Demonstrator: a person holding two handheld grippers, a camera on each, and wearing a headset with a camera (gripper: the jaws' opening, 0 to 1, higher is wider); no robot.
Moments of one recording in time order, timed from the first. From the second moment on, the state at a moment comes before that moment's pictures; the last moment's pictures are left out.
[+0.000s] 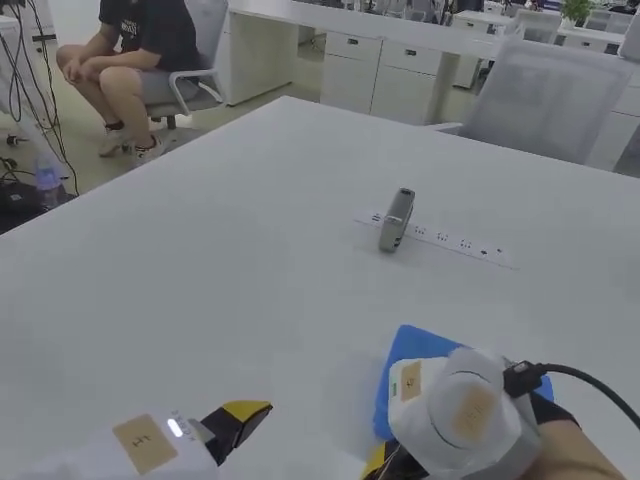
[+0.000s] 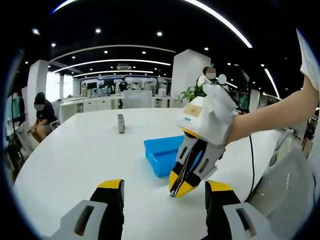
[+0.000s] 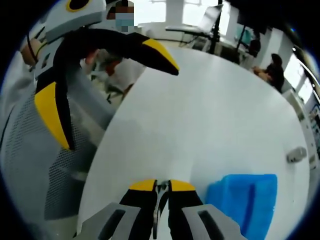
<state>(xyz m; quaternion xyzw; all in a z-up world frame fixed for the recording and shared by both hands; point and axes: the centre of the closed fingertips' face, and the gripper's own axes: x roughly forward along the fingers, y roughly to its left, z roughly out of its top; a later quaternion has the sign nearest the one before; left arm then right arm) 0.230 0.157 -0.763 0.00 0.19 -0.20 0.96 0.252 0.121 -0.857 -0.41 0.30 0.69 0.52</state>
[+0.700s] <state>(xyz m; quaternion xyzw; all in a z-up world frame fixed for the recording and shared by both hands) 0.230 0.156 -0.763 0.00 0.19 -0.20 0.96 0.288 0.103 -0.791 -0.34 0.28 0.66 0.61</state>
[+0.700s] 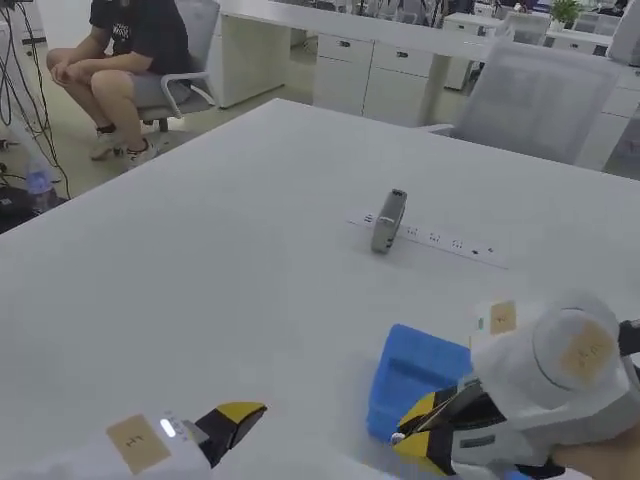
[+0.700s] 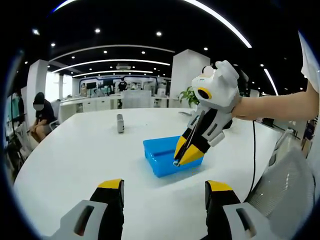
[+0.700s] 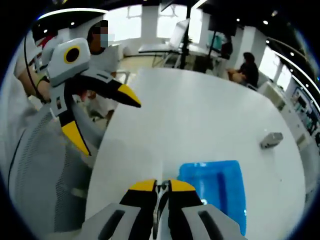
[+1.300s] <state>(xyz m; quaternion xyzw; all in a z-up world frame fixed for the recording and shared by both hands) 0.230 0.156 -0.763 0.00 0.20 -0.20 0.96 0.347 0.101 -0.802 -0.30 0.32 0.60 0.67</state>
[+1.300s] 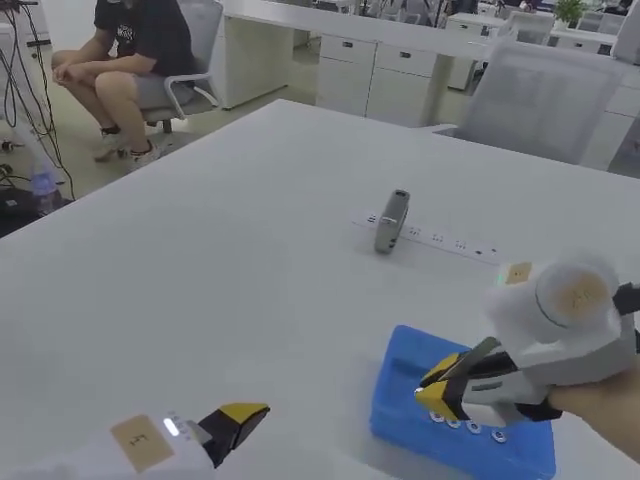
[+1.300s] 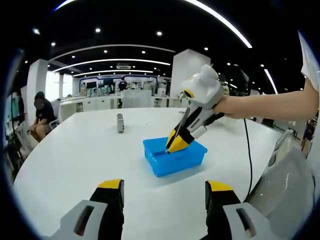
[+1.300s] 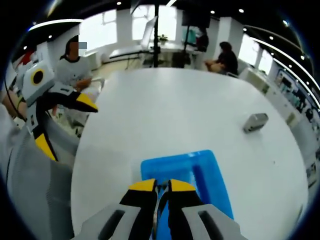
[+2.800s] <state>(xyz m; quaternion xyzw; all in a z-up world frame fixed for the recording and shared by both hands) 0.228 0.152 -0.766 0.00 0.20 -0.21 0.96 0.359 0.100 -0.834 -0.34 0.35 0.58 0.65</state>
